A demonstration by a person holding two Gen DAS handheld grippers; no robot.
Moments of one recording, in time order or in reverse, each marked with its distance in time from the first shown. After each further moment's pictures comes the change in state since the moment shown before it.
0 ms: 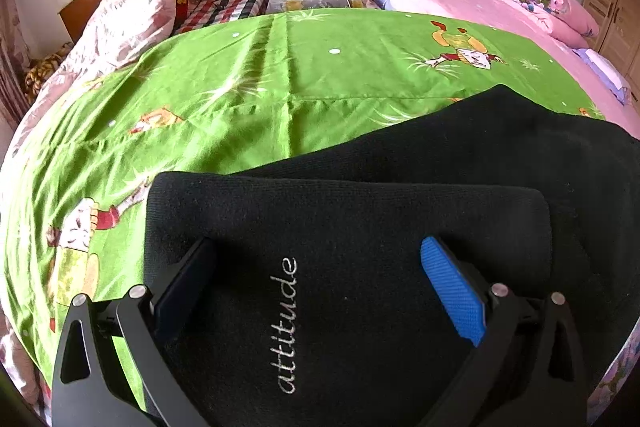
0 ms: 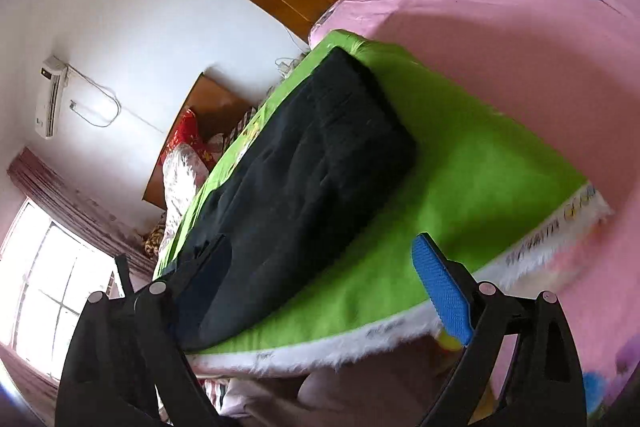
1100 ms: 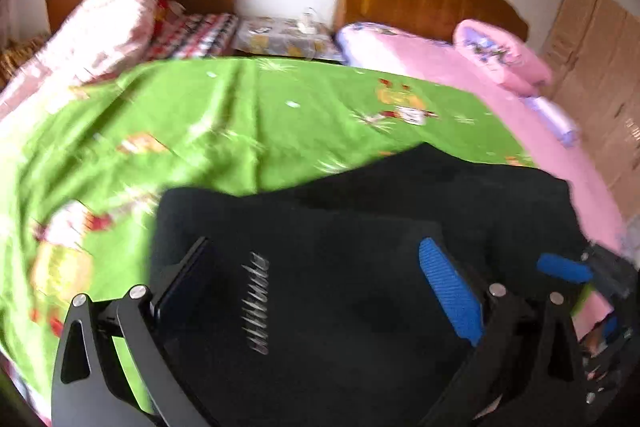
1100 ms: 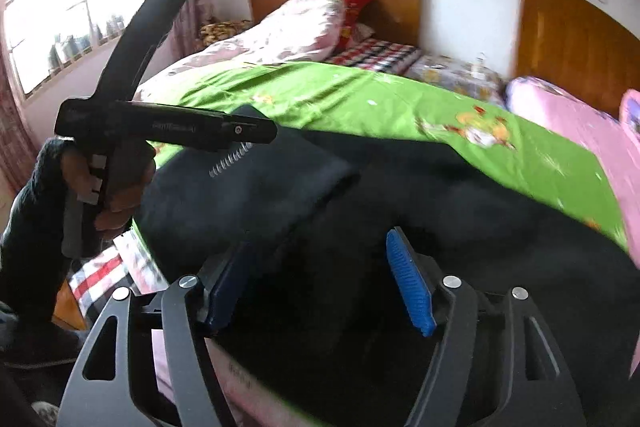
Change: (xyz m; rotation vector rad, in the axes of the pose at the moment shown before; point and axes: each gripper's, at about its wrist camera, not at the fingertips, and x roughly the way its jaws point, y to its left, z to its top) left arm -0.055 0.019 0.003 -0.074 -0.105 -0.195; right arm 0.156 0.292 -0.113 -1.058 0.345 0.086
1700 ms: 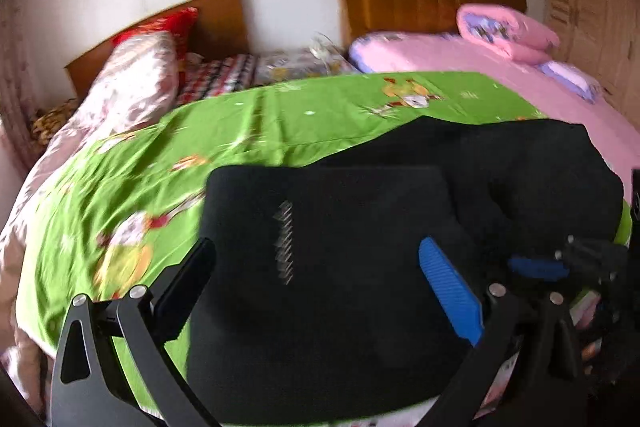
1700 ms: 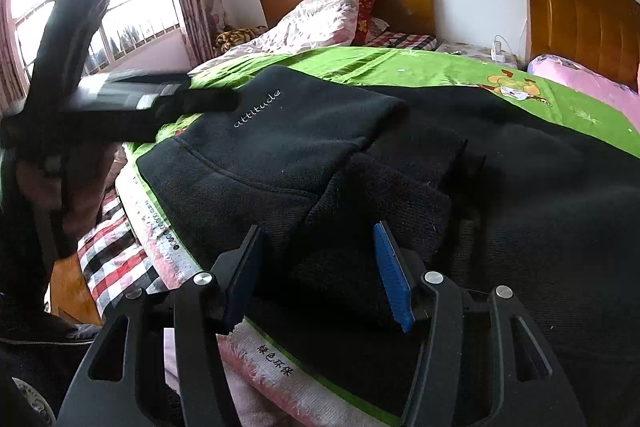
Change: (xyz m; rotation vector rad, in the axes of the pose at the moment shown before) left arm -0.041 -0.034 -0.050 0.182 -0.093 0.143; right arm 0.011 0.021 -0.076 0.089 -0.065 0.037
